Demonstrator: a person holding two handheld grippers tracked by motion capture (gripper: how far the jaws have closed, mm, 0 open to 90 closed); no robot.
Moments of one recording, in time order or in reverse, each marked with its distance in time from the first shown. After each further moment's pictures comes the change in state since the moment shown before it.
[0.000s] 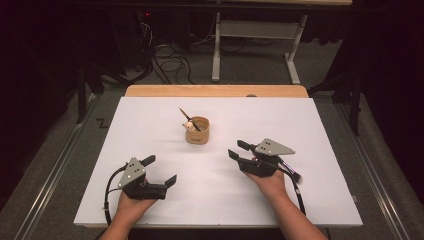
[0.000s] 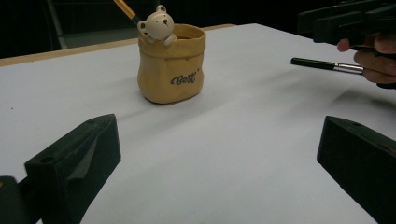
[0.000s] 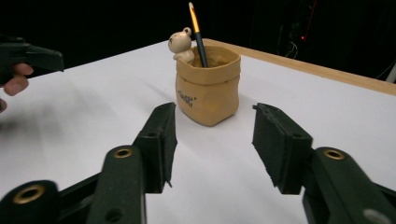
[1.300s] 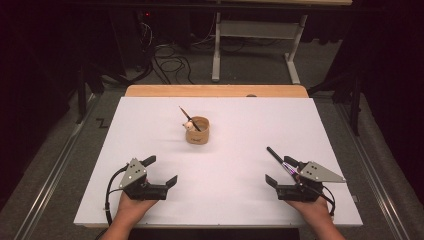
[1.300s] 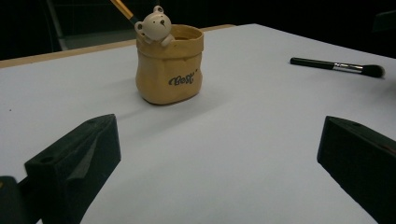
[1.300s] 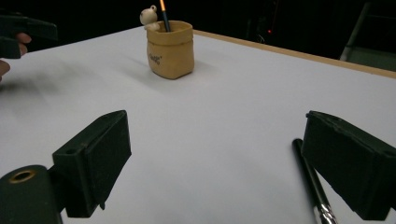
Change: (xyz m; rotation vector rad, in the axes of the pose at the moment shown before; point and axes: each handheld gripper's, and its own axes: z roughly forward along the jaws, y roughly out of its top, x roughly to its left) left arm -0.002 0.000 0.001 -0.002 0.001 0.008; right arm -0.017 -0.036 -0.110 0.018 -0.111 -0.002
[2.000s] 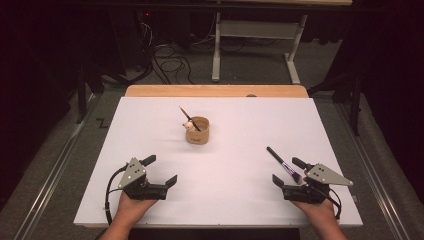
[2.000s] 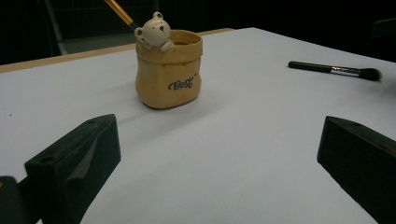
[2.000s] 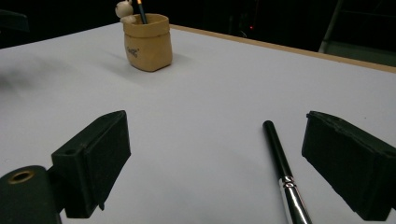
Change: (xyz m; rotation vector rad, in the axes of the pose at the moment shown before) left arm 0.000 0.002 -0.001 -0.015 -0.004 0.004; right arm -0.010 -0.008 -0.010 0.011 -0.067 0.022
